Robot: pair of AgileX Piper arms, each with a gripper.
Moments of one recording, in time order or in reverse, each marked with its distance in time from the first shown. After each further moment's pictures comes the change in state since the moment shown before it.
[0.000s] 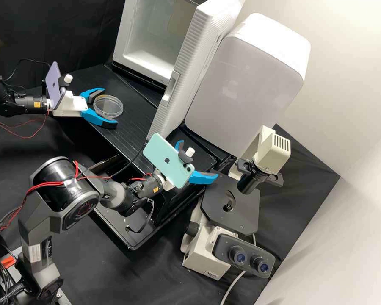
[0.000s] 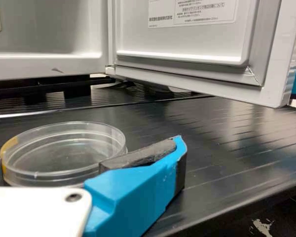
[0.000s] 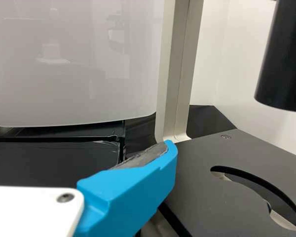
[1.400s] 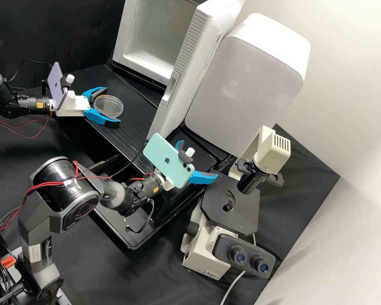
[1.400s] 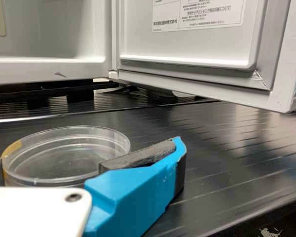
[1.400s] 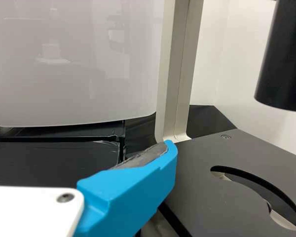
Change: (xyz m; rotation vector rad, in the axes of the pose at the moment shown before) left arm 0.006 -0.002 -0.002 -0.002 0.003 0.030; right arm 0.000 0.000 0.000 0.000 0.000 0.000
